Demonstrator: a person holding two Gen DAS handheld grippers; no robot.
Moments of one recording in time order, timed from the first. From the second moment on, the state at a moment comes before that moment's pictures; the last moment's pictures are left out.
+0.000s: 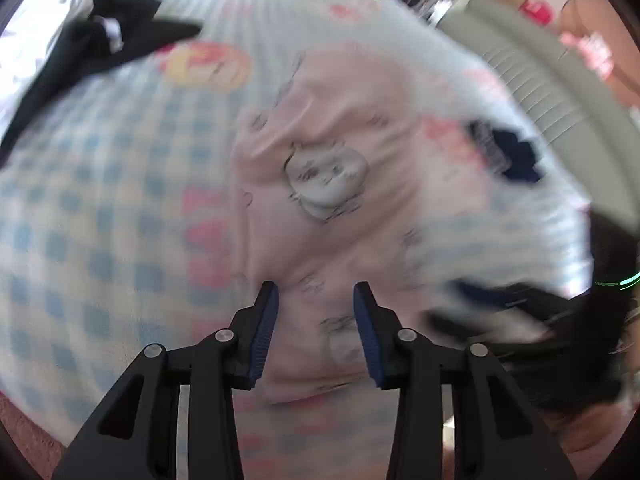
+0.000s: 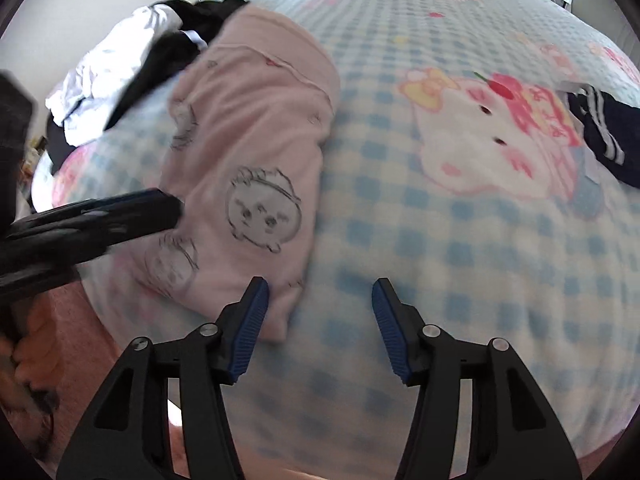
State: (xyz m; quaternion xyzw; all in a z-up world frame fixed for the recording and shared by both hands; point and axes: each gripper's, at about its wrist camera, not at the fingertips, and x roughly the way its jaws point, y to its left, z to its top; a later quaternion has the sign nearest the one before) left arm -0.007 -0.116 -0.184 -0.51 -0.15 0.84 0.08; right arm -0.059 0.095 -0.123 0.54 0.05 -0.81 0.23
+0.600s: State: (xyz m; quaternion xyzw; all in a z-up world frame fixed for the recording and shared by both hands) left arm 0.032 -0.140 -0.171 -0.49 -0.24 0.83 0.12; right arm -0.044 0.115 -0.112 0.55 0.02 -0.79 0.26
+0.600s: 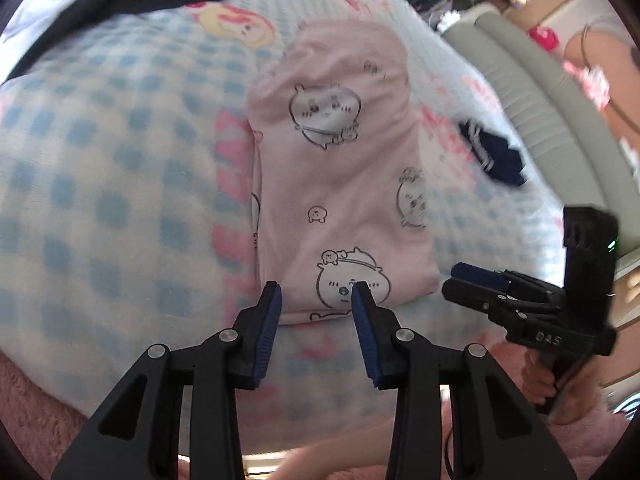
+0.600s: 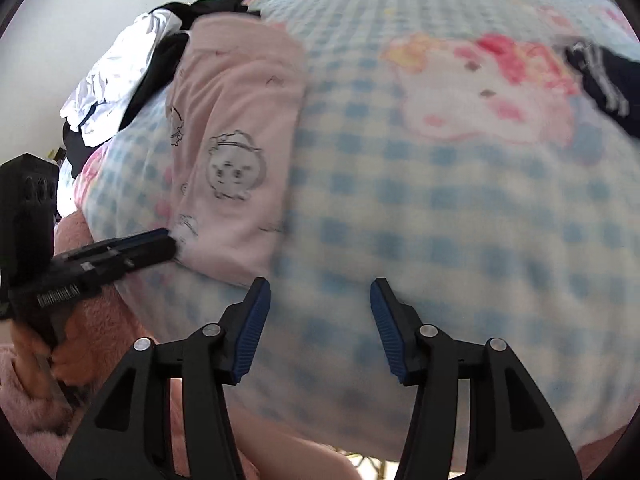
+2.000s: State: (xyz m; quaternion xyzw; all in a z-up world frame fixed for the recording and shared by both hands) left arm -0.109 -0.184 -0.202 -0.39 -0.36 0.83 0.19; right arm -0.164 0.057 -0.106 0.51 -0.05 -0.83 0.20
